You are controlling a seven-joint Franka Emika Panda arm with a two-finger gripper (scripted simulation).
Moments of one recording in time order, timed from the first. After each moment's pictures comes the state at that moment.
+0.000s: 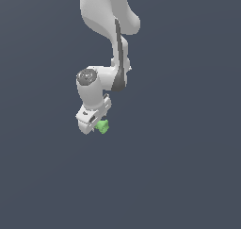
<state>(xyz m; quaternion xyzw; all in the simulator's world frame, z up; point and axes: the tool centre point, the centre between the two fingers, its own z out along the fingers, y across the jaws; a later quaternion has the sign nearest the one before) -0.034 -0.111 0.070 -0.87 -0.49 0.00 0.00</state>
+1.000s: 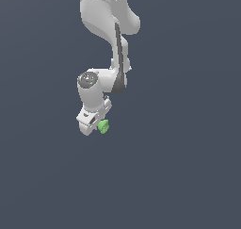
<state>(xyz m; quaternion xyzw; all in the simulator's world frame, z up) -0.033 -0.112 0.059 -0.87 -0.49 0.00 0.00</state>
